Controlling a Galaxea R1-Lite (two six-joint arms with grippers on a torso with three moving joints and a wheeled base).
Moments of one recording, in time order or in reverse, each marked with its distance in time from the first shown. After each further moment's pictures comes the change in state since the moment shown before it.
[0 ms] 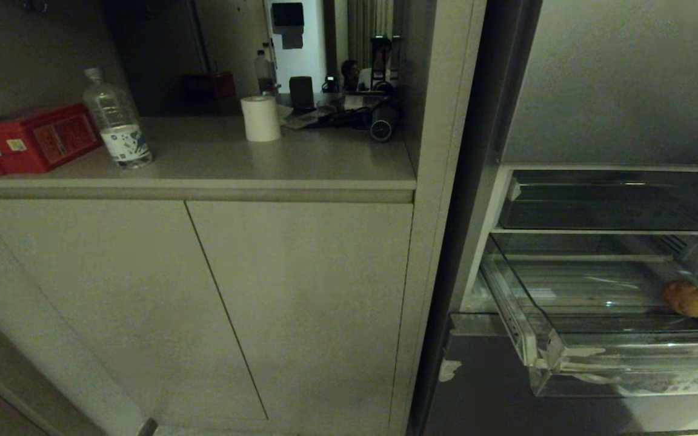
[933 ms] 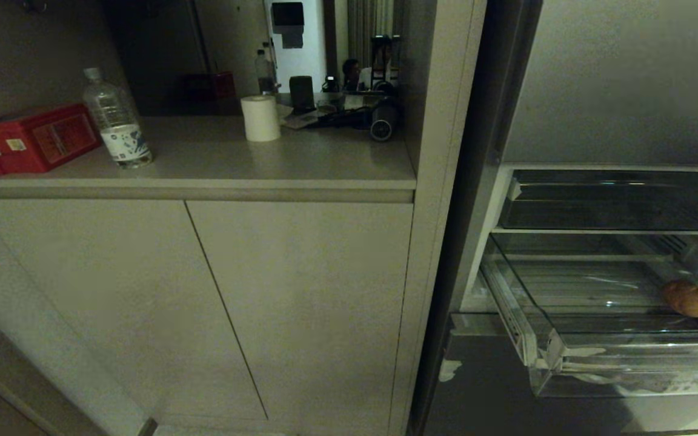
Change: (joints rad) left arm 0.000 0.000 0.000 0.000 0.000 0.000; right arm 0.041 0.176 -0.212 0.115 -0.081 -0.132
